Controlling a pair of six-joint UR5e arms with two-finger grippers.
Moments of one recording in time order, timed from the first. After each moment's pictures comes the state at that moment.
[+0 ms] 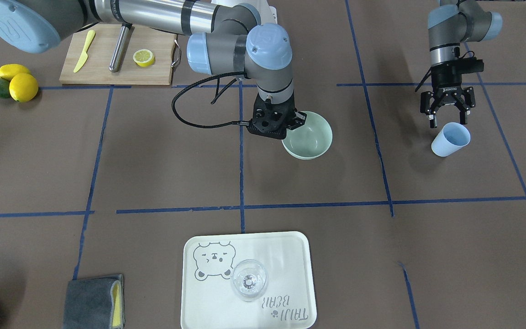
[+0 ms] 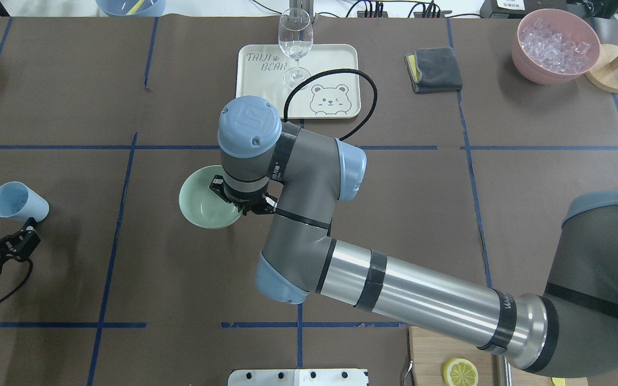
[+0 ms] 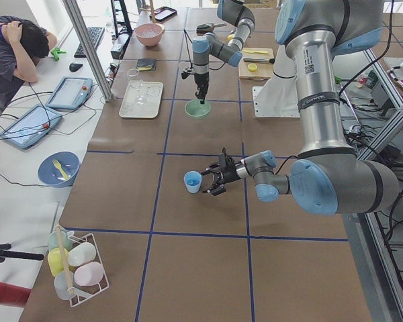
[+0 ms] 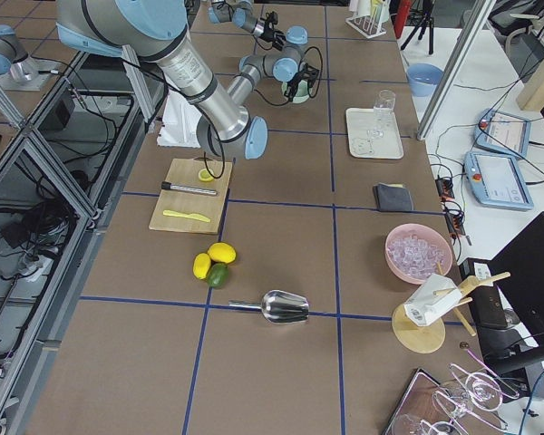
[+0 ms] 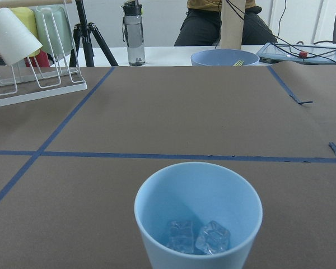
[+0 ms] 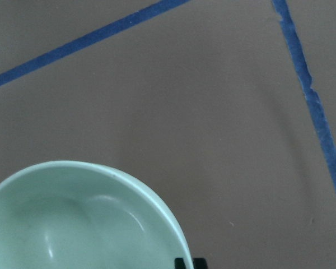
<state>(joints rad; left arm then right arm) -0.17 -1.20 -1.70 -2.63 -0.63 -1.51 0.46 -0.53 1.27 -1.42 1.94 1.64</state>
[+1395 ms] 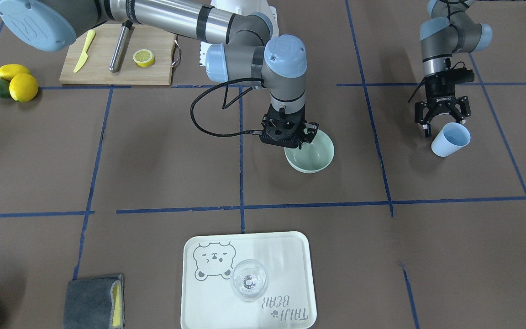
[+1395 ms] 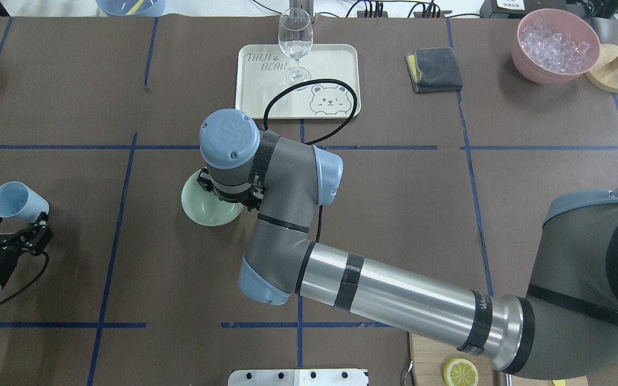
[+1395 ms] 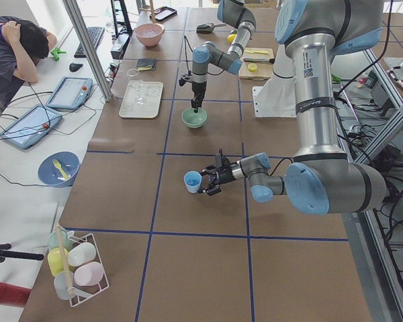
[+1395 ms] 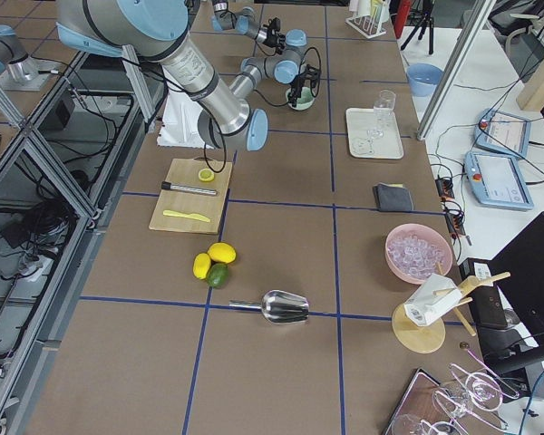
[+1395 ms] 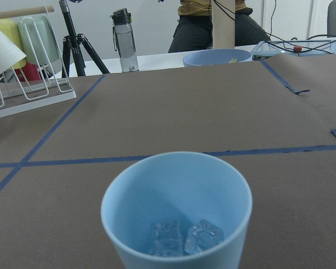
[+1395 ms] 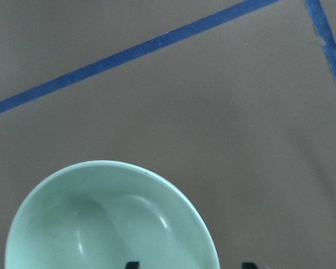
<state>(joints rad) -0.21 -1.28 -1.61 -2.64 -0.61 -1.42 0.44 -0.49 1.16 -1.36 1.84 1.63</state>
